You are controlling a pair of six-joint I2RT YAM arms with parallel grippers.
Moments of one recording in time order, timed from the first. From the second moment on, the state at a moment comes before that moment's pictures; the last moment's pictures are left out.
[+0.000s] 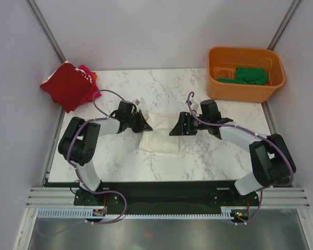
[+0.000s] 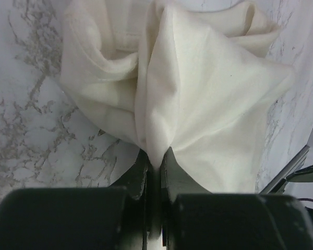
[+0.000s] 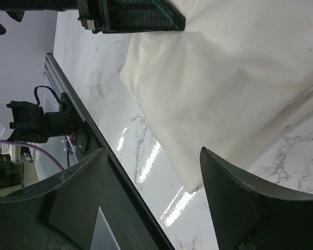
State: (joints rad) left arm -0.36 1.80 0.88 0.12 0.43 -0.67; right arm 0.39 1.52 0.82 -0.01 -0.74 0.48
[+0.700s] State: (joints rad) left arm -0.17 1.79 1.49 -0.45 0.46 -0.48; right arm 0.39 1.47 0.82 -0.01 -0.77 0.48
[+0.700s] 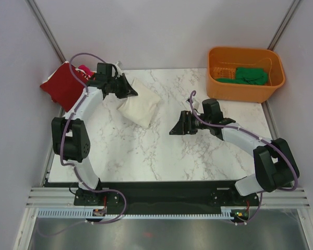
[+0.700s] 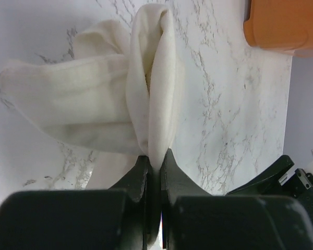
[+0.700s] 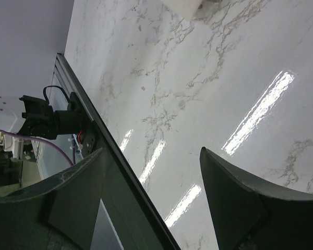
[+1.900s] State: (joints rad) left arm 0.41 2.00 2.25 -0.71 0.65 -0.55; right arm 0.39 1.46 0.79 0.05 -0.78 0.51
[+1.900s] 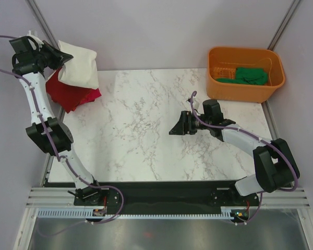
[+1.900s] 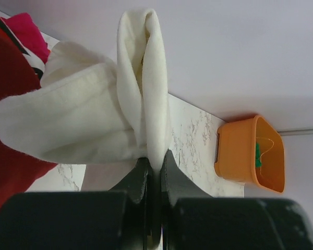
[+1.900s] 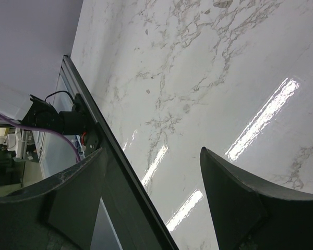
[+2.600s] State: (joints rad) left arm 0.56 2.07 2.21 -0.59 0.70 -0.62; right arm 0.39 1.49 0.78 0.08 -0.81 0.53
